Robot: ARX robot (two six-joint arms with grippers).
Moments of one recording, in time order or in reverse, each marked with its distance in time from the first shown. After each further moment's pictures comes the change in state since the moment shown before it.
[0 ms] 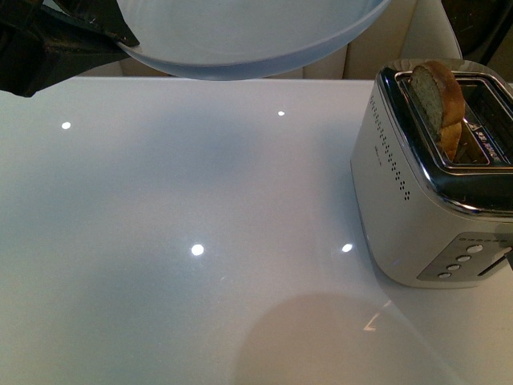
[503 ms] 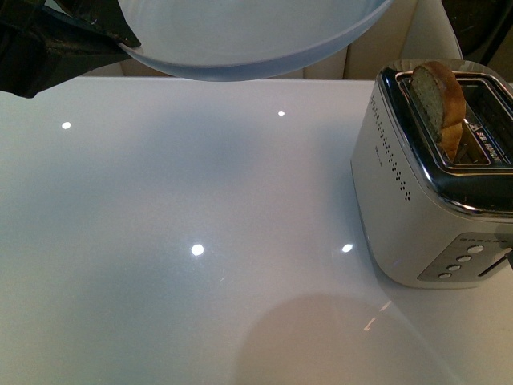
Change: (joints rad) left arm 0.000 0.001 0.000 0.000 0.000 0.000; right arm 0.000 0.198 0.000 0.193 0.000 0.000
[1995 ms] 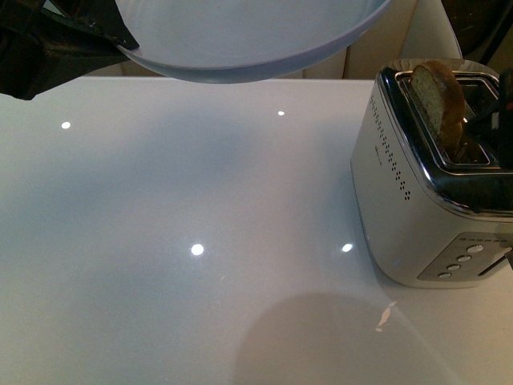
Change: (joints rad) left arm 0.001 0.000 -0.003 0.000 0.000 0.000; right arm 0.185 0.969 0.591 -0.301 0.072 0.004
